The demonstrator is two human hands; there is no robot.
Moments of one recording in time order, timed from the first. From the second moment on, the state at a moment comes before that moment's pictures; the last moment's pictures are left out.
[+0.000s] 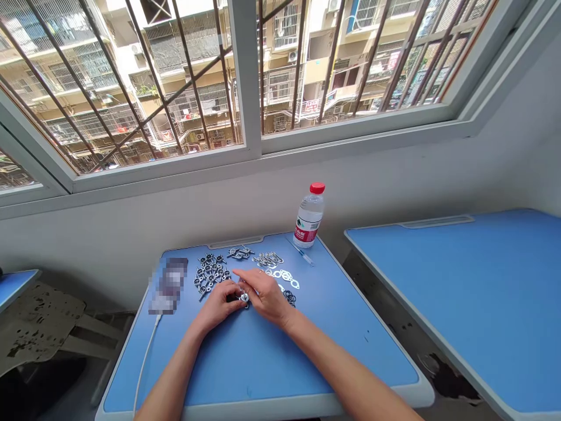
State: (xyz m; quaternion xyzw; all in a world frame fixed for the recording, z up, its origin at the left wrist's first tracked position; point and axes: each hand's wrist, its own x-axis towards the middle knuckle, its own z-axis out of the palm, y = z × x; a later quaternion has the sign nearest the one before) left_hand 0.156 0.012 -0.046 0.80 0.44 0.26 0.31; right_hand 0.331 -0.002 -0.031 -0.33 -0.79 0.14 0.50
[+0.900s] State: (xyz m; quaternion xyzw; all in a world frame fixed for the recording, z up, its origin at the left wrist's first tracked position) left_hand 0.156 0.013 -0.047 0.81 0.43 0.26 0.31; right_hand 0.331 -0.006 -0.022 -0.35 -0.77 0.18 0.50
